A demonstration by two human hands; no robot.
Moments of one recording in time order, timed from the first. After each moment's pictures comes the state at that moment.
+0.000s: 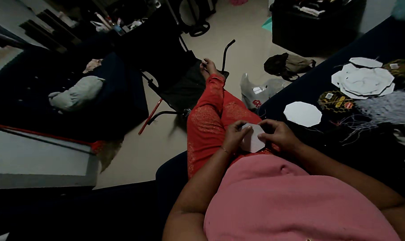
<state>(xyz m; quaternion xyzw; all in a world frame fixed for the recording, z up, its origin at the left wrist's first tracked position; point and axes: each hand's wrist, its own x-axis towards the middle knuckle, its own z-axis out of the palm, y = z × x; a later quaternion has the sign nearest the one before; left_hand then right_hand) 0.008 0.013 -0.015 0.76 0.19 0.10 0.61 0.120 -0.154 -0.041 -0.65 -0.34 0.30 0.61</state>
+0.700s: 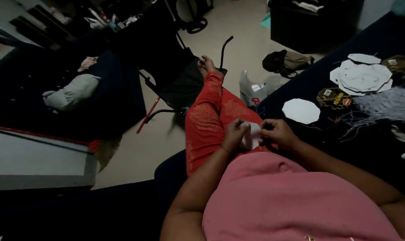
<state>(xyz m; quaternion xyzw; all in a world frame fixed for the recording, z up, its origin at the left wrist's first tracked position) 0.008 0.009 -0.020 0.78 0.21 0.10 0.59 0.113 -0.156 -0.029 -0.68 -0.27 0.34 0.60</state>
